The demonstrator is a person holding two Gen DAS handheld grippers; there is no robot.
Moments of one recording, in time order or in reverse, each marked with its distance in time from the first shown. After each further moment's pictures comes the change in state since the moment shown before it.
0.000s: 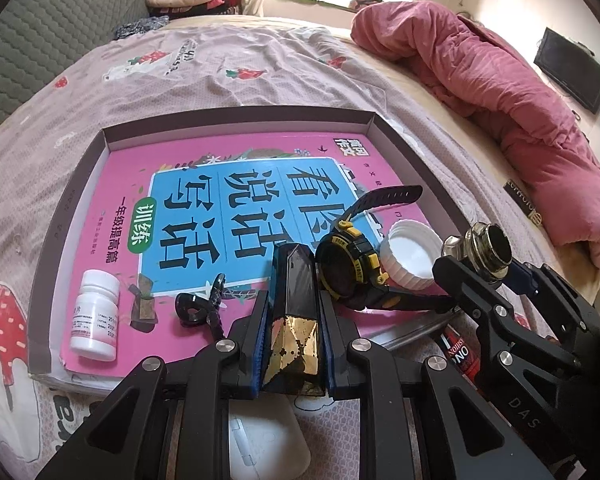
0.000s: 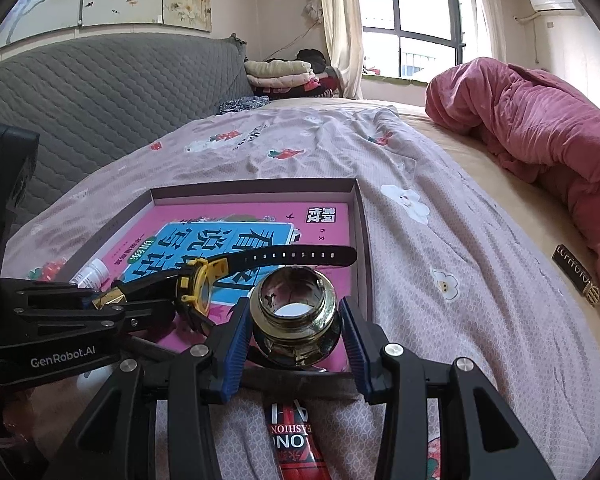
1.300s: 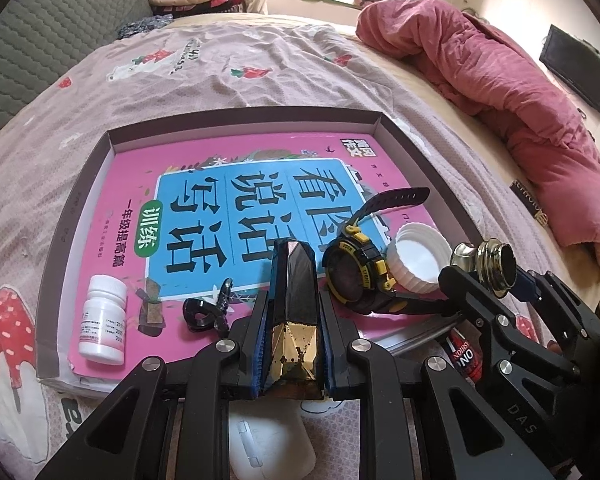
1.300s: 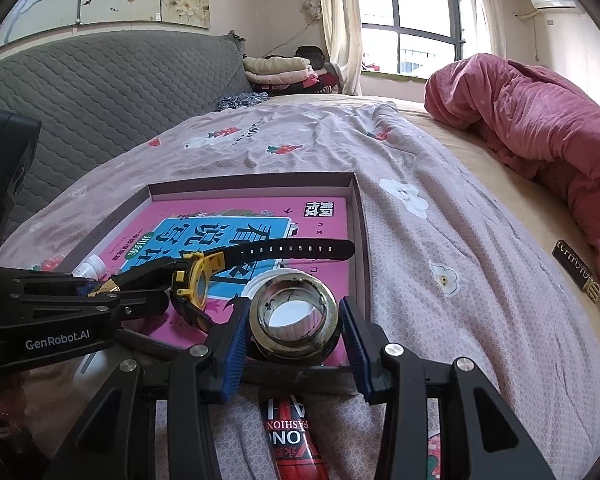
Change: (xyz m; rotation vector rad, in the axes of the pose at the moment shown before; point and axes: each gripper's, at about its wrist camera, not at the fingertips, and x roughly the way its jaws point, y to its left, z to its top) left arm 0.002 0.000 0.005 0.002 0.015 0.021; right arm 0.001 -0.001 -0.003 0.004 0.012 -0.006
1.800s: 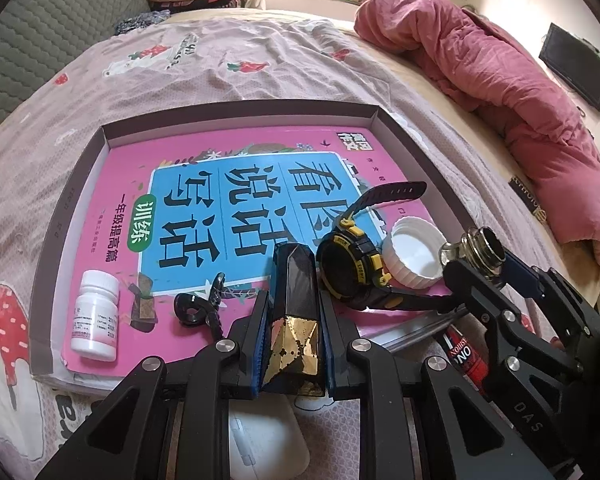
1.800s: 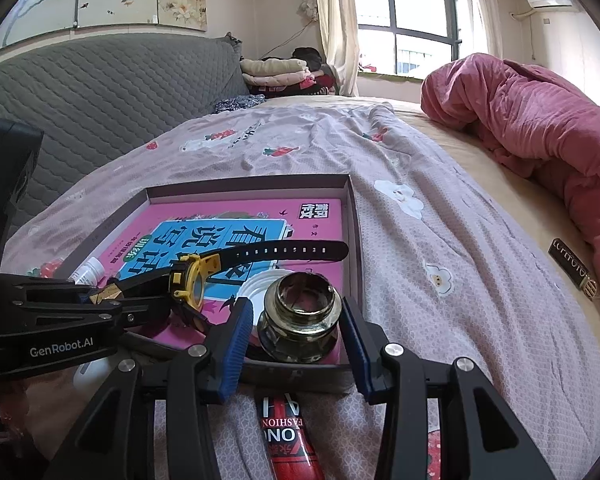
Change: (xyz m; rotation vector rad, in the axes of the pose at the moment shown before) left arm 0.003 -0.002 0.000 -0.003 0.019 -0.005; right arm -0.003 -0.004 0.000 0.011 -0.005 0.000
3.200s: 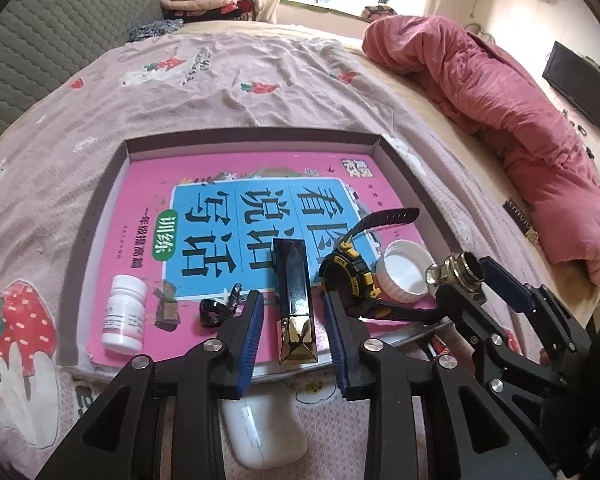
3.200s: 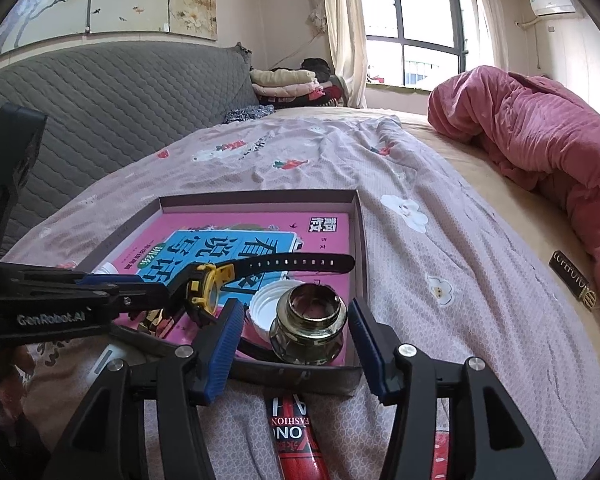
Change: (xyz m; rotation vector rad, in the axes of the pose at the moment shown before) left arm -0.034 0.005 0.002 -0.041 -0.063 -0.003; right arm -0.016 0.005 0.001 -0.025 -0.051 0.024
